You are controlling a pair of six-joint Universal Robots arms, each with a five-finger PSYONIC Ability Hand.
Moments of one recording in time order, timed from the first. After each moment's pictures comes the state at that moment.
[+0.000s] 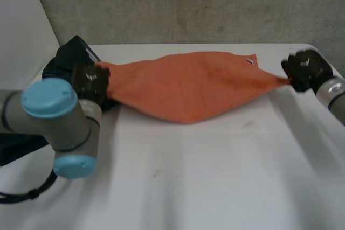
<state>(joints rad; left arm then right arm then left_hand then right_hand) 4.26 -2.14 -1.53 3.61 -1.84 3.53 1.55 -0.90 1.28 -0.23 1.09 2.43 1.15 1.20 1.19 1.20 0.98 0.98 1.18 1.18 1.19 1.00</state>
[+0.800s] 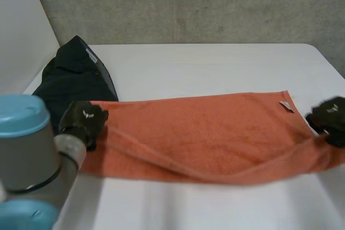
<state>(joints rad) 4.26 -1.85 -1.79 3.32 -1.78 3.76 1.40 -1.24 1.57 0.34 1.14 2.06 1.15 1.20 1.19 1.20 0.98 0.98 1.18 1.18 1.19 1.00</state>
